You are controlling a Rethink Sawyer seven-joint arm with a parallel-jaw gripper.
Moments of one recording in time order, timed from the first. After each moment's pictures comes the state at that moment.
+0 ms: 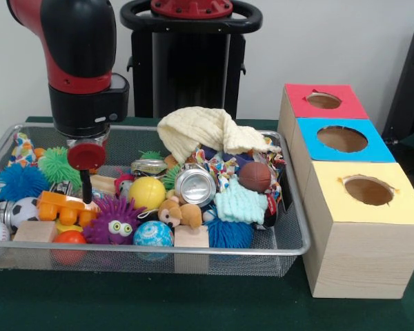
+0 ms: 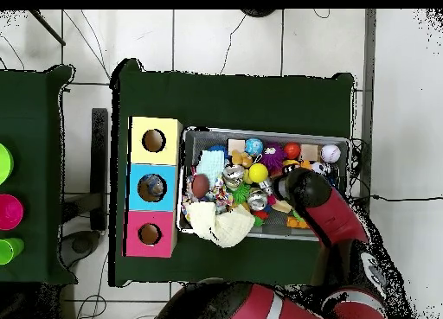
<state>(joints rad) -0.35 -0.39 -0.27 1.65 0.49 0.34 2.14</state>
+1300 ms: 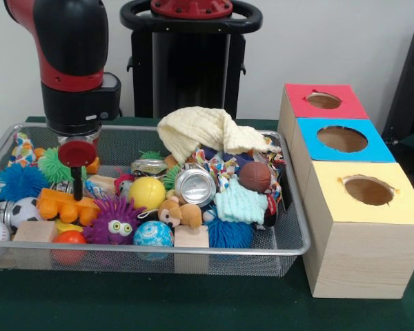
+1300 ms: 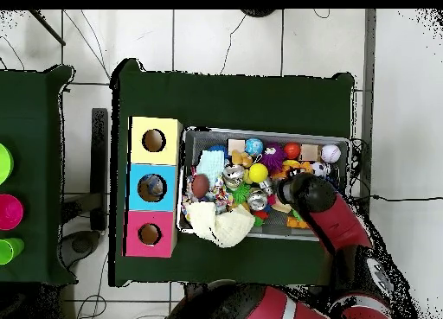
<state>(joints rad) -0.38 -0.40 -0.27 1.68 0.49 0.30 2.14</state>
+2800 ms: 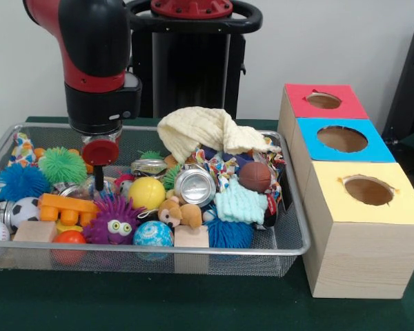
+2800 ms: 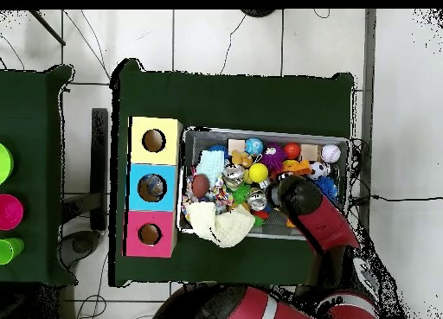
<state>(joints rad) -0.34 -0.40 -0.27 1.71 0.49 0.30 2.14</state>
